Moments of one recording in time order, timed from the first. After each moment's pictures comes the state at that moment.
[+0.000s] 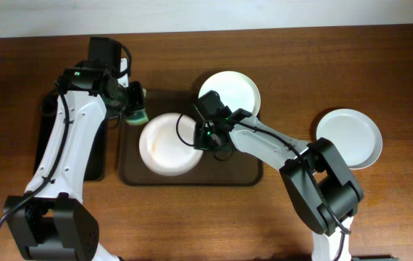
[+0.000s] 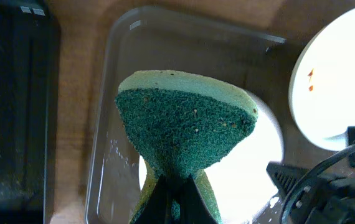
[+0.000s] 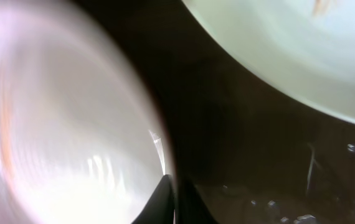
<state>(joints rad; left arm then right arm) -0.10 1.76 1.61 -1.07 0.08 -0.27 0.60 2.04 1.35 -0.49 -0.17 0.71</state>
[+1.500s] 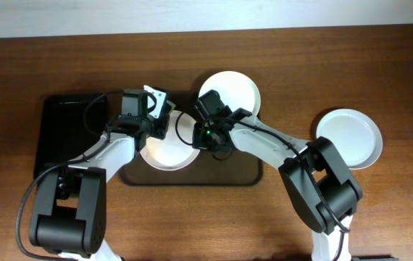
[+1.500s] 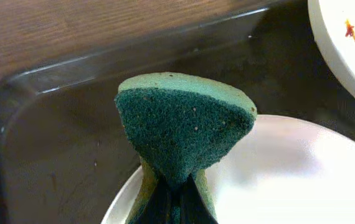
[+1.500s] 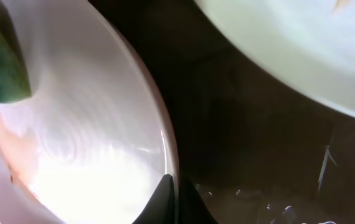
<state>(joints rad) -0.17 1.83 0.96 -0.01 0.12 0.13 0.60 2.05 1.36 -0.49 -0.21 0.74</state>
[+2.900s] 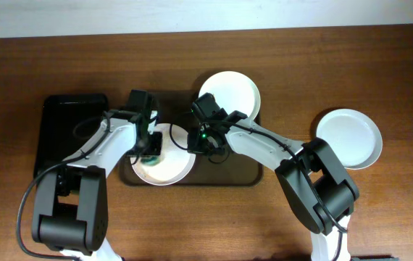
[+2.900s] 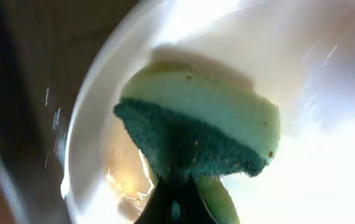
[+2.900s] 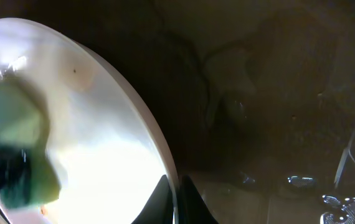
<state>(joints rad) -0.19 1.85 1.14 -0.80 -0.04 -0.11 0.62 2.06 1.36 -0.48 -0.26 0.72</state>
